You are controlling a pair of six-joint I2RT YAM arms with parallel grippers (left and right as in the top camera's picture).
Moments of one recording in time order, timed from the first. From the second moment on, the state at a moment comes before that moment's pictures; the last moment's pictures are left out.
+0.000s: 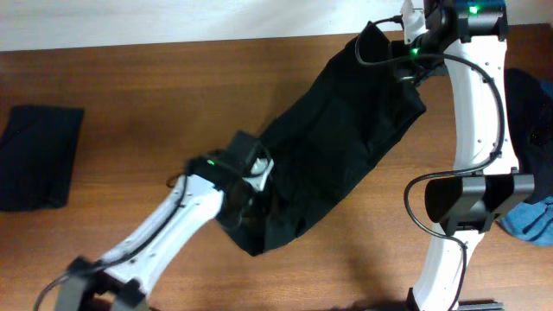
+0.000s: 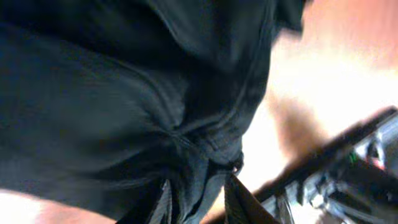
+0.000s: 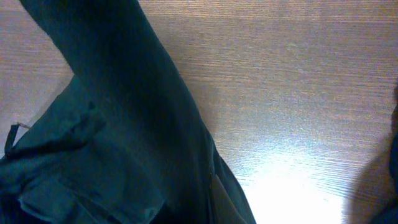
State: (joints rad) left arm -0.53 1.57 1.14 -0.93 0.39 -0.35; right arm -0.02 2.17 2.47 -1.53 -0.13 -0.05
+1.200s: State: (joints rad) left arm -0.55 1.55 0.78 -0.66 0.02 -0.55; right arm -0.02 2.17 2.47 -1.53 -0.13 -0.05
